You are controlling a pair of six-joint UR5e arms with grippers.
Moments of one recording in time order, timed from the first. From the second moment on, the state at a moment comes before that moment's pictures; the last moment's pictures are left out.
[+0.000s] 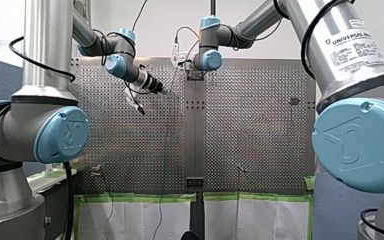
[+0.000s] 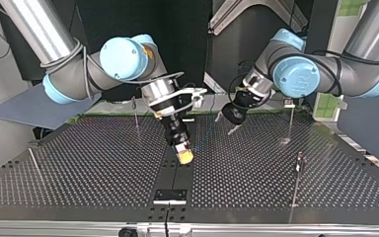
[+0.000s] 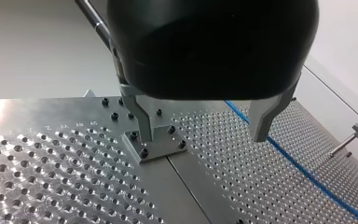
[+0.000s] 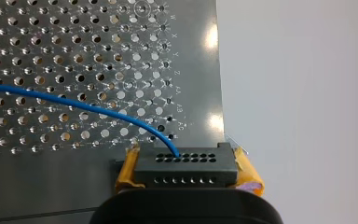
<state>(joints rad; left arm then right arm) -0.13 -1.62 -1.77 -3.08 -1.19 -2.45 2.33 -1.14 1.22 -0.28 1.51 1.59</state>
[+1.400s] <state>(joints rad) -0.14 -1.62 -1.78 -2.93 -1.13 -2.74 2.34 -1.13 1.22 -0.28 1.51 1.59</state>
